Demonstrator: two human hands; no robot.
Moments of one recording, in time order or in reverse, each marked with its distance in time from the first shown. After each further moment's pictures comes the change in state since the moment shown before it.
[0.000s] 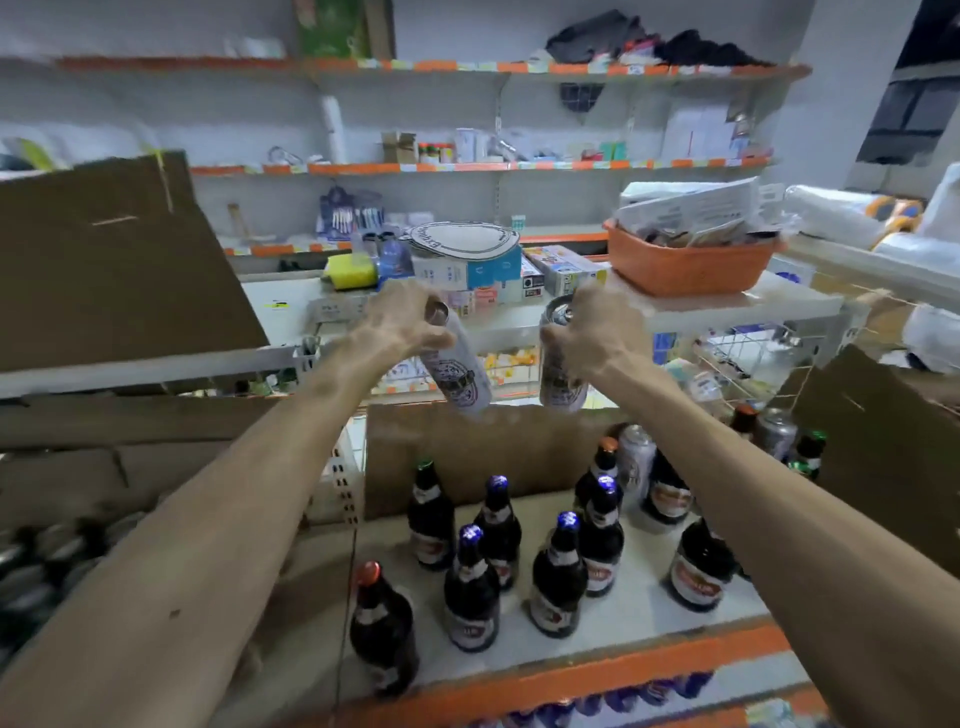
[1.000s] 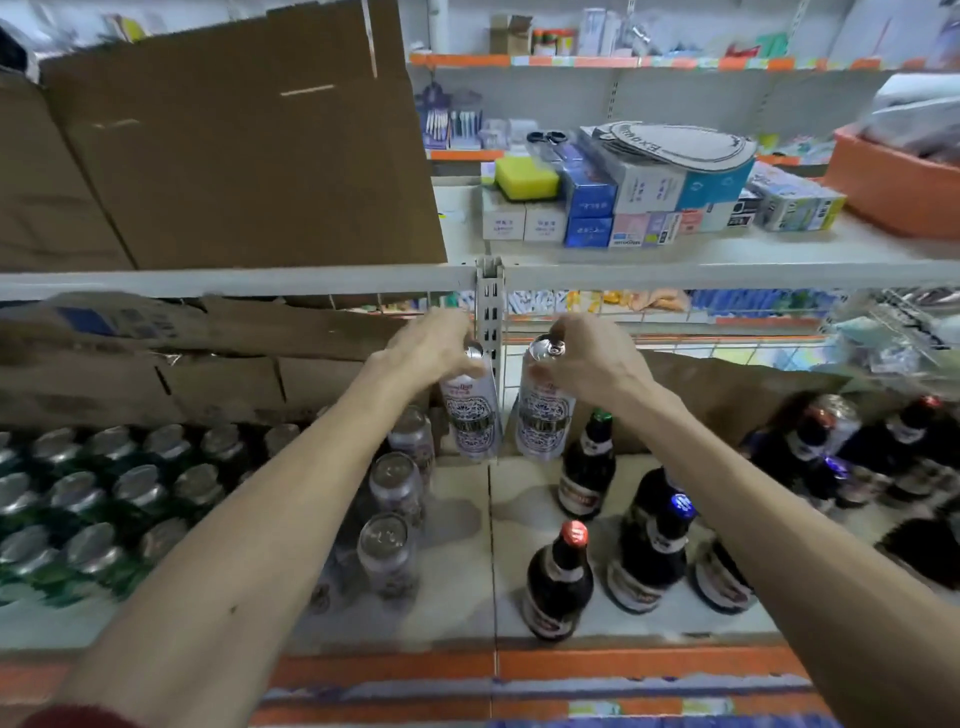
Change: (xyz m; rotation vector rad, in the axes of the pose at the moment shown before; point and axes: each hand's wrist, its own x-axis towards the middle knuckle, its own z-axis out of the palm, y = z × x) left_hand -0.045 -0.229 0.015 0.112 -0.274 -0.193; right_hand -0.050 -0.160 0.180 0.031 -0.427 -0.099
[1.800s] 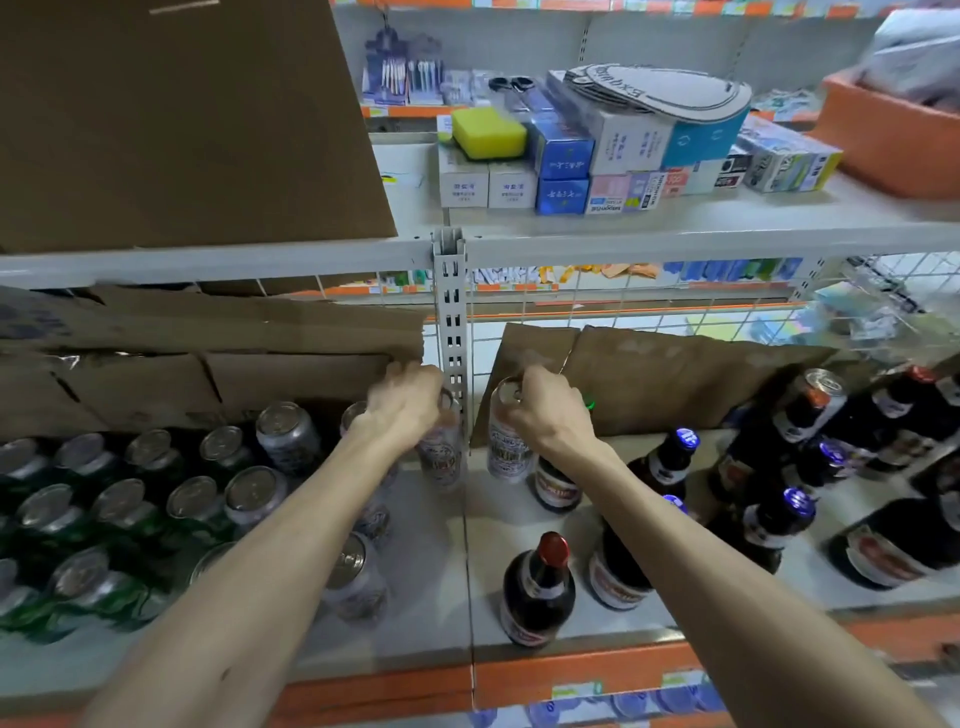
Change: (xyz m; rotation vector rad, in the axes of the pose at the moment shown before) left_hand 0.025 -0.024 0.095 0.092 -0.073 -0.005; right_hand 0.028 0.053 0.100 0.037 -0.084 0.135
